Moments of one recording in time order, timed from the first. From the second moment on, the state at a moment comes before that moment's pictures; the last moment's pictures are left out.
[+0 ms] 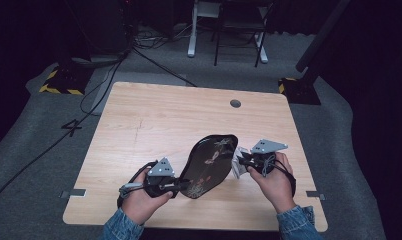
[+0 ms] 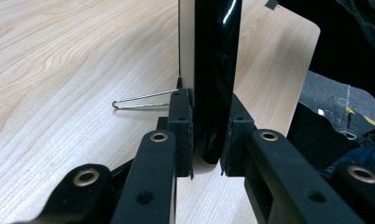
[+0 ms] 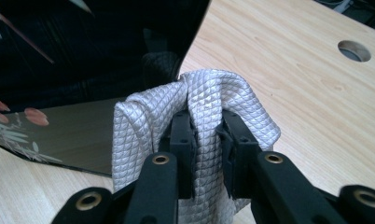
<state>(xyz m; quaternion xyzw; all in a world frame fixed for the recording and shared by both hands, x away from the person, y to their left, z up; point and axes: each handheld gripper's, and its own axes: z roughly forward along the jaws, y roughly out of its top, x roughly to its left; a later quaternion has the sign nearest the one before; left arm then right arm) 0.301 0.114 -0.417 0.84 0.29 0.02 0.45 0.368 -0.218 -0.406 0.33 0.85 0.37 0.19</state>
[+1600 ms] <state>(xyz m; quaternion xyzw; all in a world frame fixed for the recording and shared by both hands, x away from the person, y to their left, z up) 0.301 0.113 -0.417 0.84 0.29 0.03 0.45 0.366 -0.209 -0.456 0.31 0.89 0.28 0.17</state>
